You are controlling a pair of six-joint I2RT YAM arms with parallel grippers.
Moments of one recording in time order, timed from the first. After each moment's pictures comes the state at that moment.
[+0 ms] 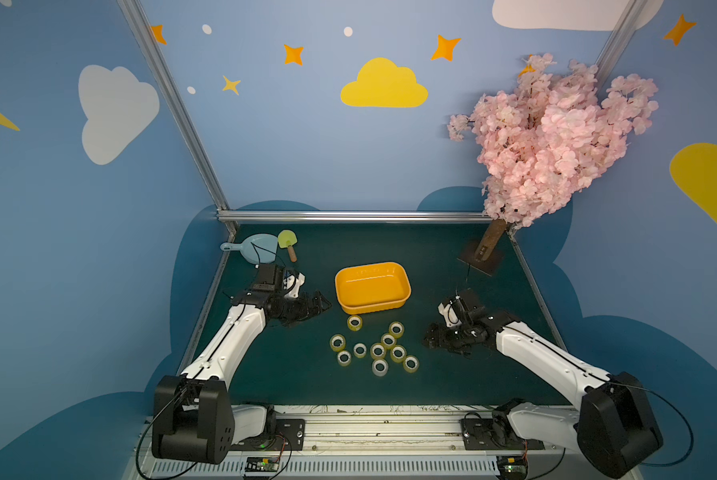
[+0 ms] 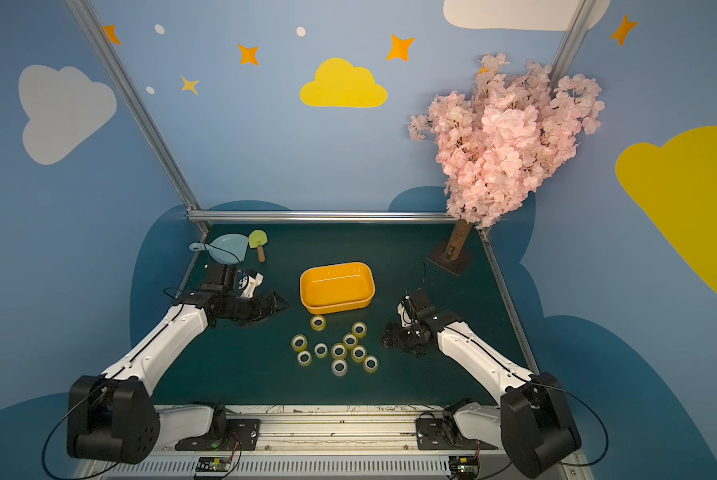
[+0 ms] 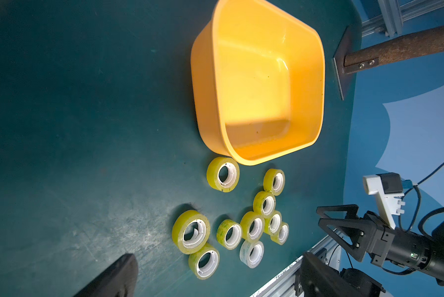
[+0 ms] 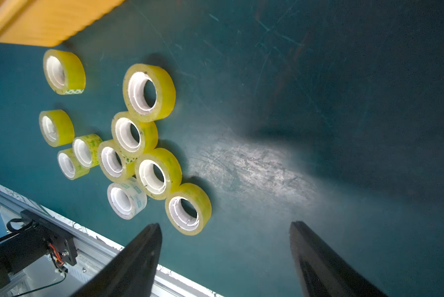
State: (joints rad) left arm -0.08 1.29 0.90 -0.69 0.58 -0.39; right arm 0.51 1.24 0.72 -0.69 -0.27 0.52
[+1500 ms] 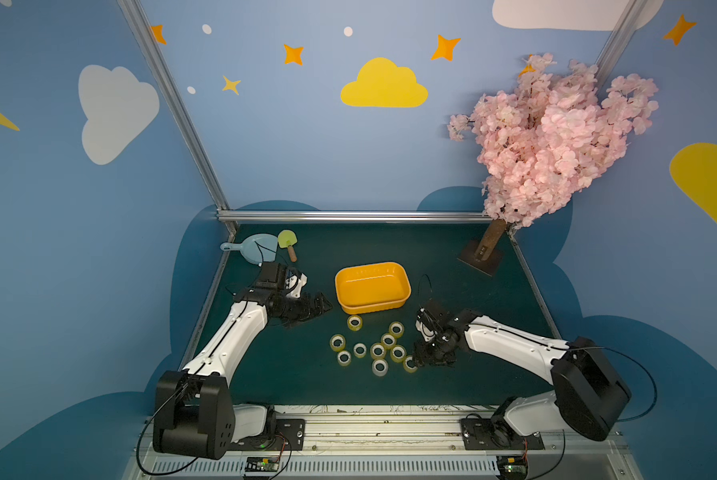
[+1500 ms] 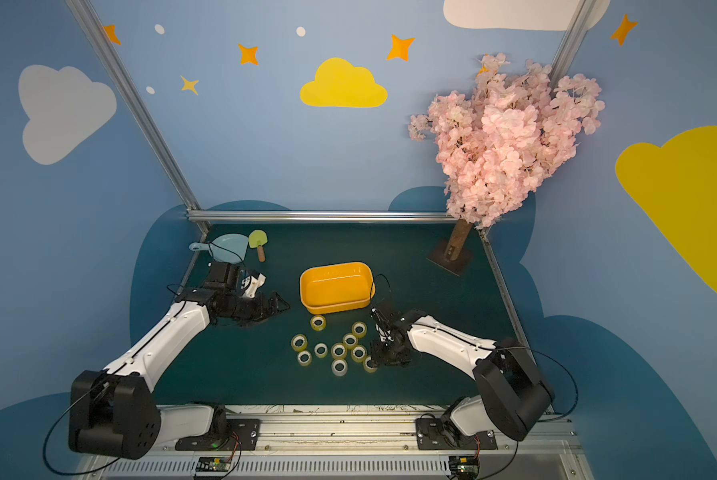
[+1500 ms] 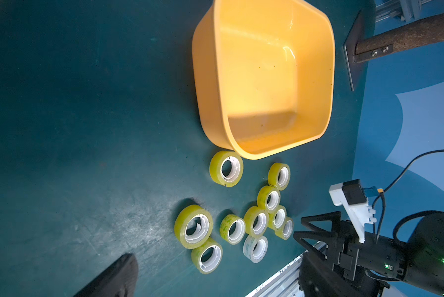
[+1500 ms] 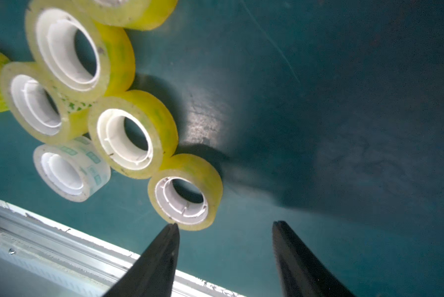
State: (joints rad) left arm -0.10 1.31 0.92 -0.73 0.56 -0.37; right arm 0.75 1.45 0.79 -0.76 -0.18 0.54
